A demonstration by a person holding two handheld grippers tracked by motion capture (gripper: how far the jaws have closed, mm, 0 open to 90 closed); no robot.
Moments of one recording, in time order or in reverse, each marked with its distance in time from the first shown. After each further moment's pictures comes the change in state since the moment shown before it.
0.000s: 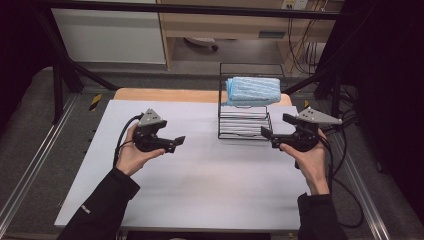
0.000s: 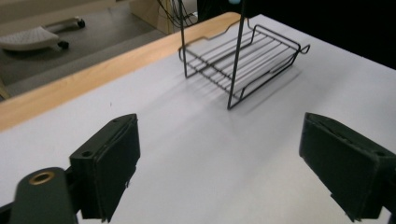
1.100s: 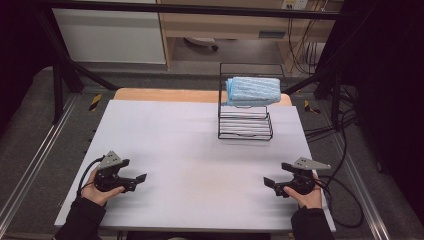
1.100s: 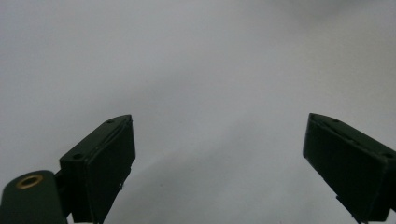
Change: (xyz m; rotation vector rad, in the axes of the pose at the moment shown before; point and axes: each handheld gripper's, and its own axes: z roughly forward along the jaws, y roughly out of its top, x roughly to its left) left arm 0.038 -0.140 -0.049 0.095 0.055 -0.095; right arm -0.011 -0.144 -0.012 0.212 0.087 0.080
